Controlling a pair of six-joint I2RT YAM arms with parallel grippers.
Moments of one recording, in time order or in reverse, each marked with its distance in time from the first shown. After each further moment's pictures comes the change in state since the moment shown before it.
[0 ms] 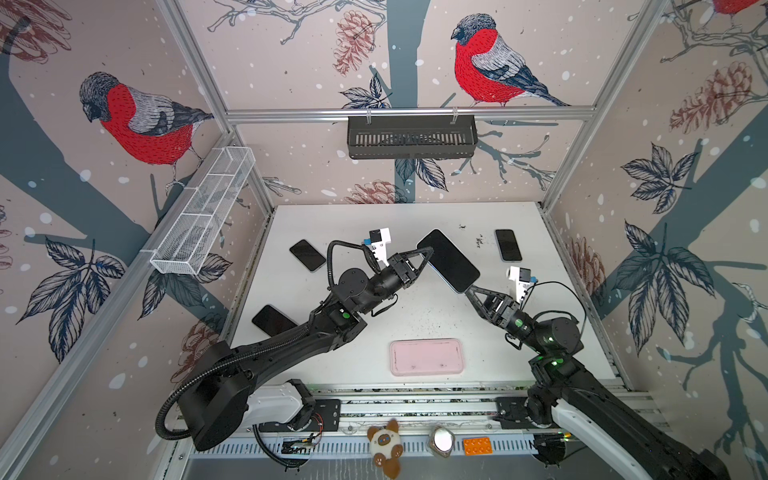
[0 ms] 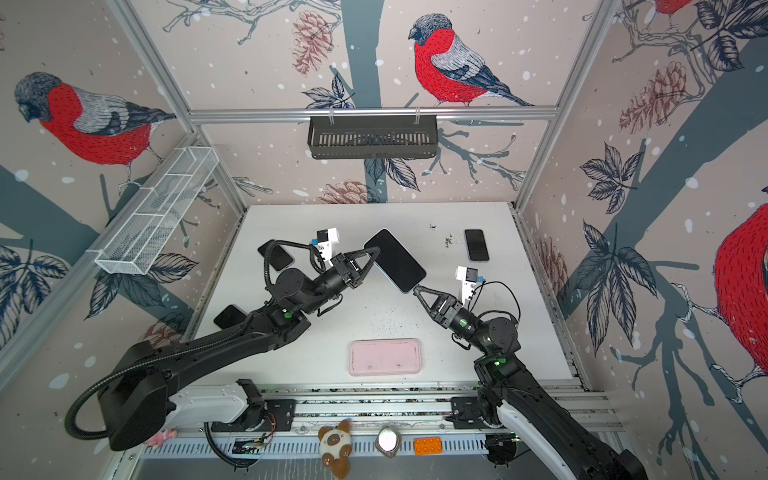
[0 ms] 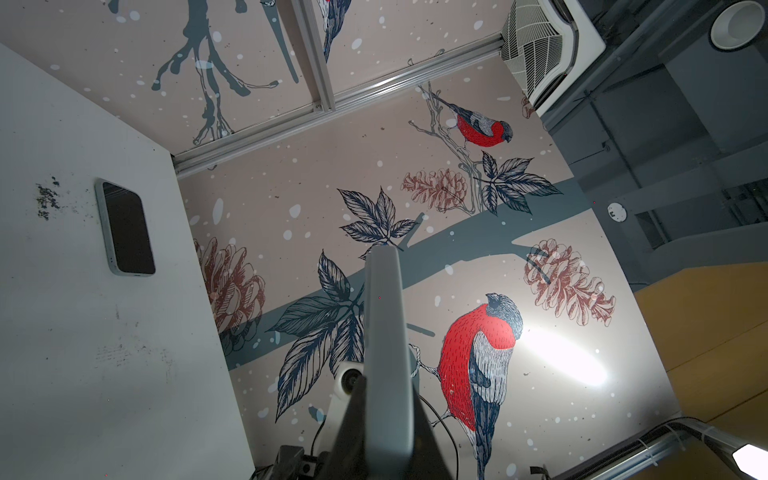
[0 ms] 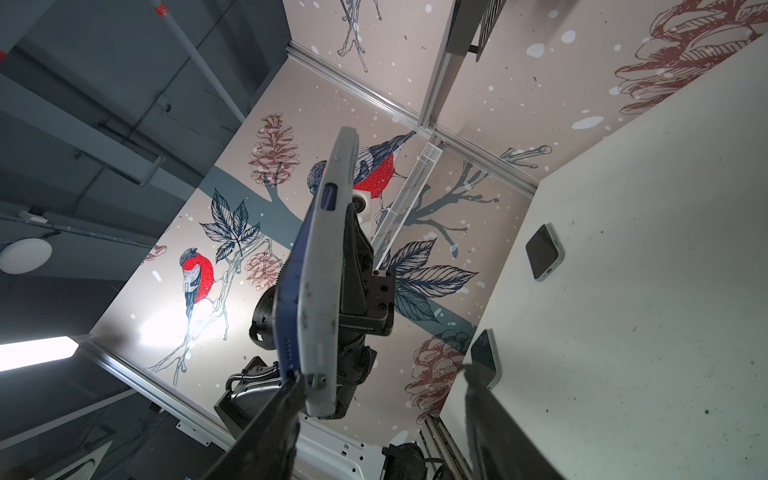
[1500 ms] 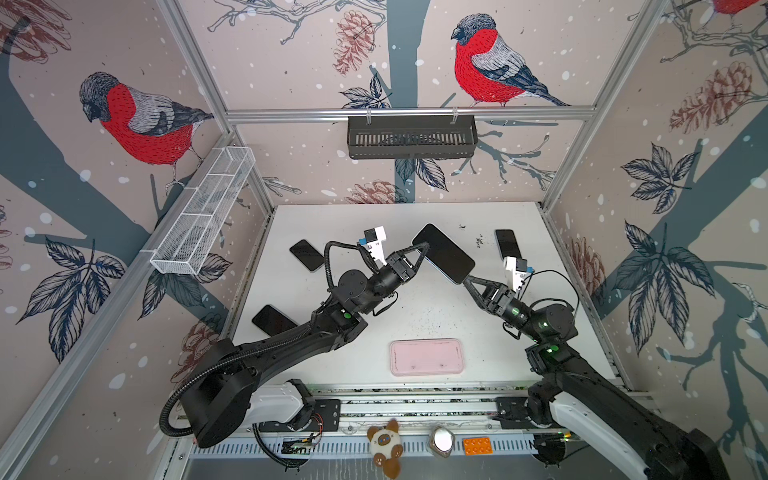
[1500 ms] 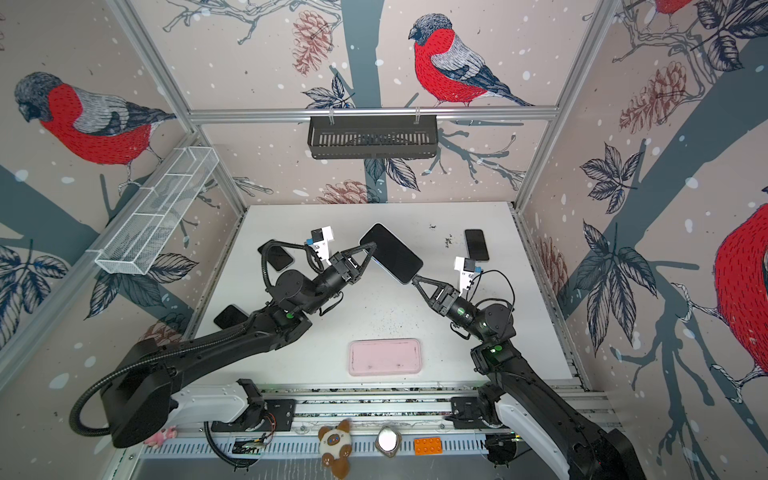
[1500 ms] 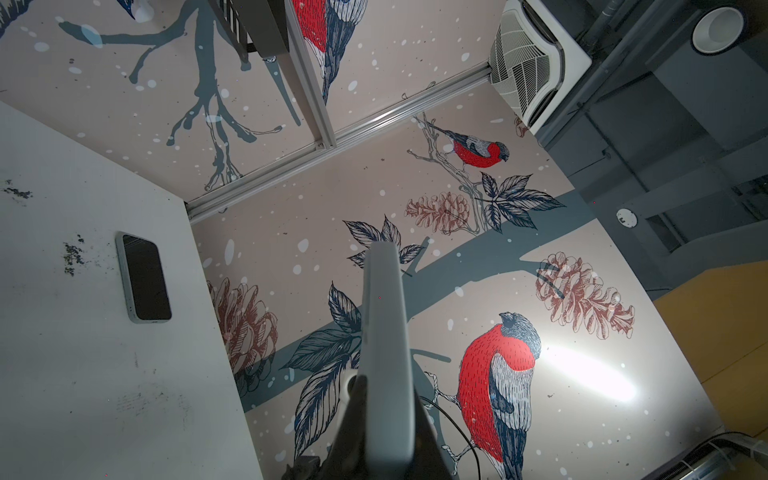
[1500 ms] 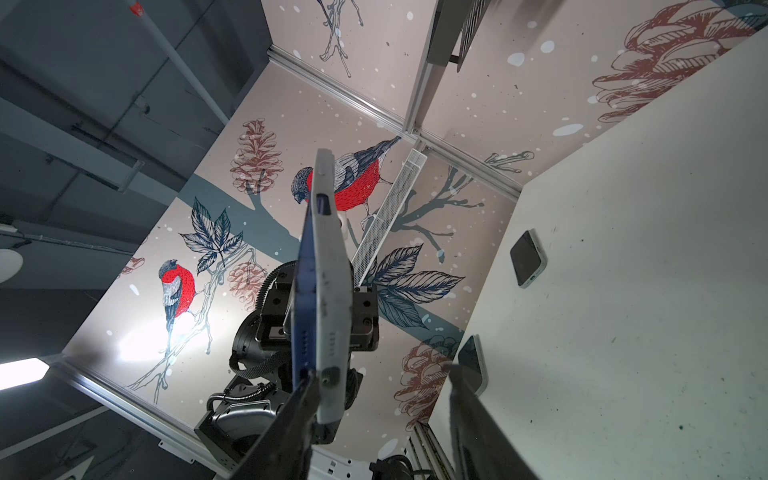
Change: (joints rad) left arm -0.004 0.016 -0.013 0.057 -0.072 0.076; right arm -0.067 0.156 0.059 0.058 -0.055 -0.003
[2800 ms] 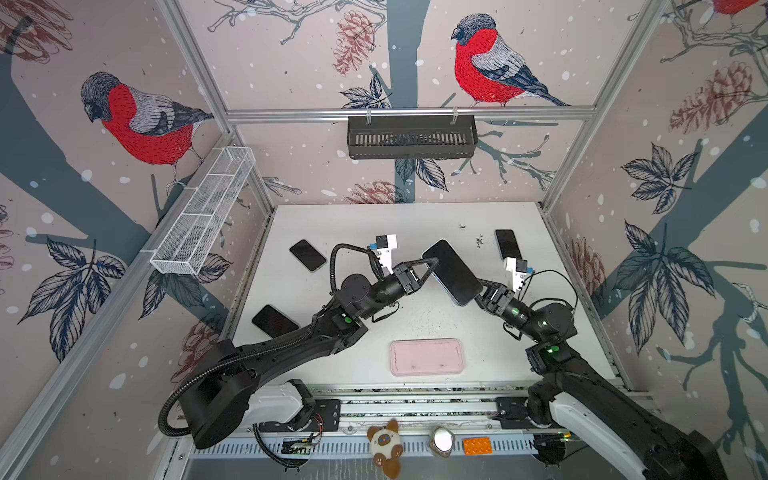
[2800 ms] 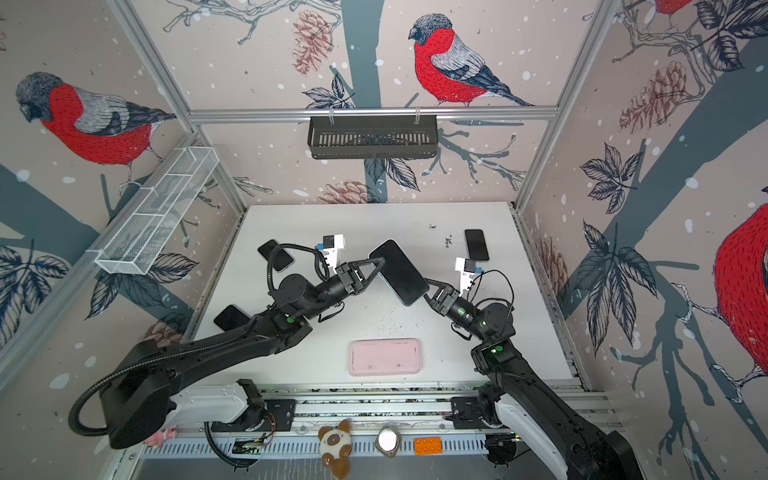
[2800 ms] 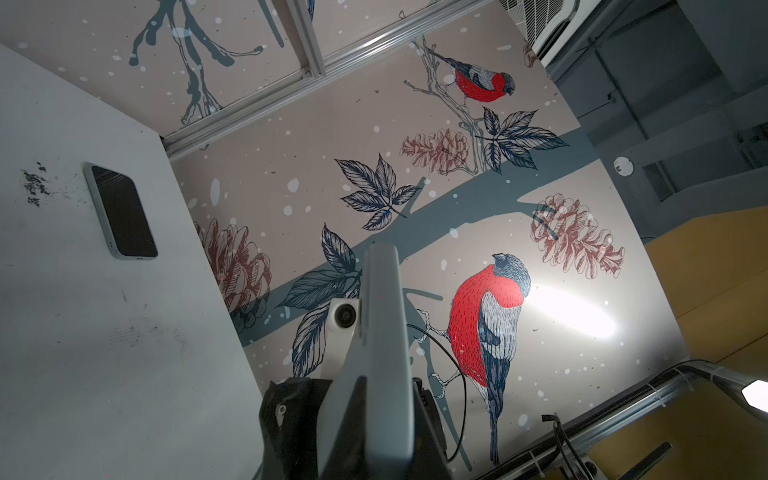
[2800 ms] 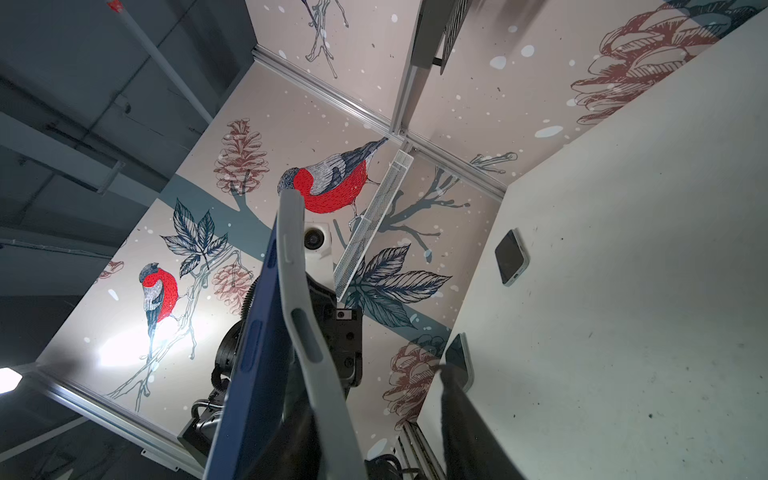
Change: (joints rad) left arm -0.022 -0.009 -0.027 -0.027 0.135 -0.002; right arm -0.026 -0.023 -0.013 -0.037 -0.010 -0.021
